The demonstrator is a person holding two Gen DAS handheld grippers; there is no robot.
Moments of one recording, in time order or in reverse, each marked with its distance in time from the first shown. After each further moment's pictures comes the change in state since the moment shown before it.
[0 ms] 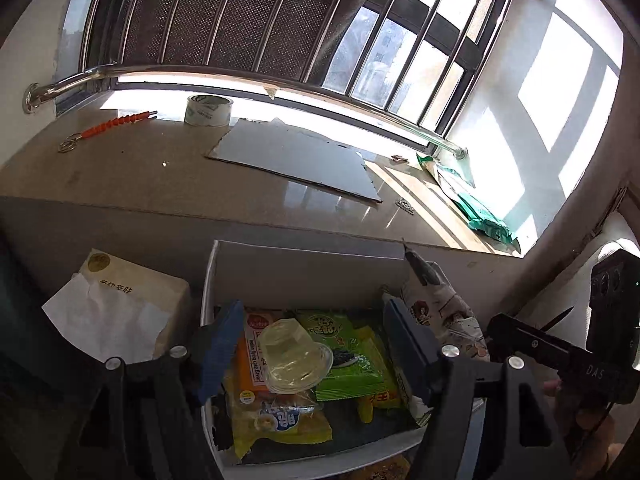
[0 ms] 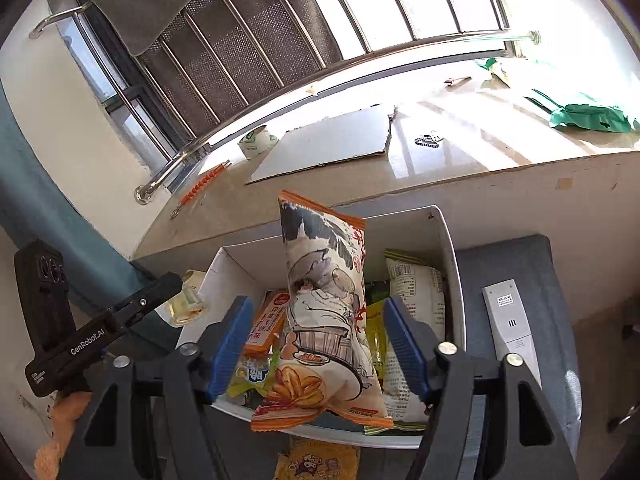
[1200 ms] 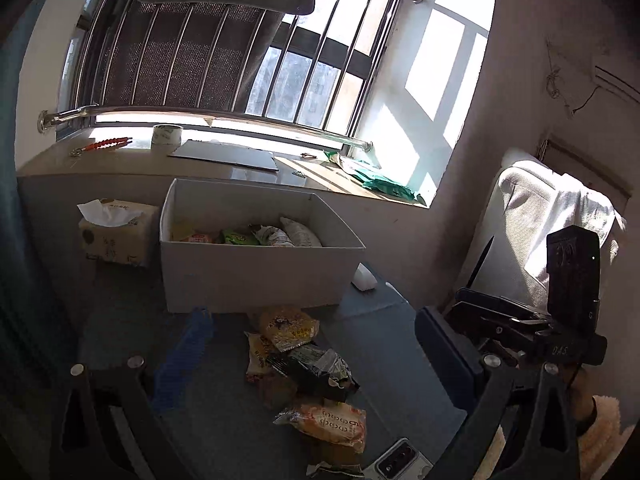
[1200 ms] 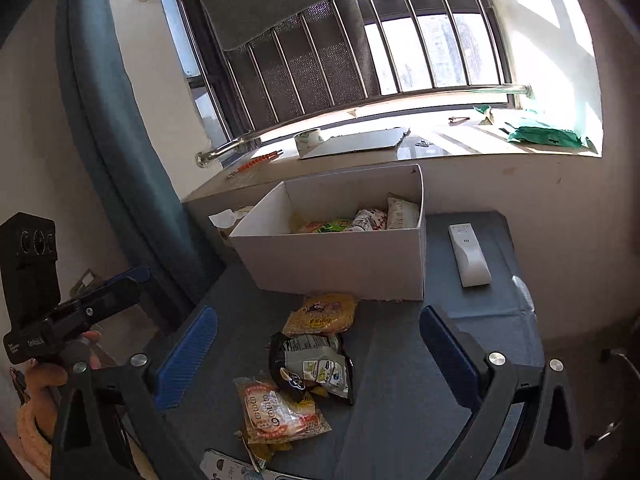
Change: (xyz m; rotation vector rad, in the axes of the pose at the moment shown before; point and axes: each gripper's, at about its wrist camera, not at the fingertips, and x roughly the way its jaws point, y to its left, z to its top) left arm -0.174 -0.077 -0.213 0.169 -0.141 -0.153; right arm -0.157 0.000 -0.199 -0.202 -0.142 0.071
